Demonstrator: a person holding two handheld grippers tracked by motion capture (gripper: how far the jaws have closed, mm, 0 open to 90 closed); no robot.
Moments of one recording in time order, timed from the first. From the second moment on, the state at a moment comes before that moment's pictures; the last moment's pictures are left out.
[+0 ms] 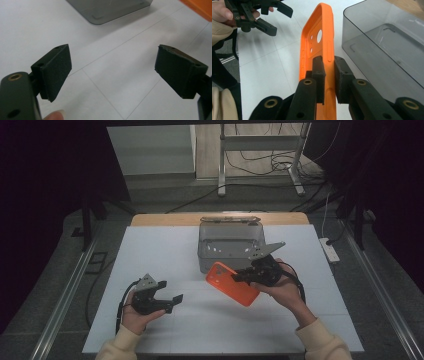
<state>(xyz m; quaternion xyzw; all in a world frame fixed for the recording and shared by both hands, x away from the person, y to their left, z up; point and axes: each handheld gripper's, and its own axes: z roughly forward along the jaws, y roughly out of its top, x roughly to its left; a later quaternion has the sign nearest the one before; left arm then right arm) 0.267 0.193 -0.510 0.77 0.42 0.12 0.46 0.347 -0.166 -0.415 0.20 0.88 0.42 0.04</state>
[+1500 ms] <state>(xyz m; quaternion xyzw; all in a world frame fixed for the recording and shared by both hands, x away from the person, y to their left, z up) 0.264 0.195 -0.513 0.78 0.42 0.12 0.45 0.349 -0.171 -0.376 0.23 0.86 0.44 0.10</state>
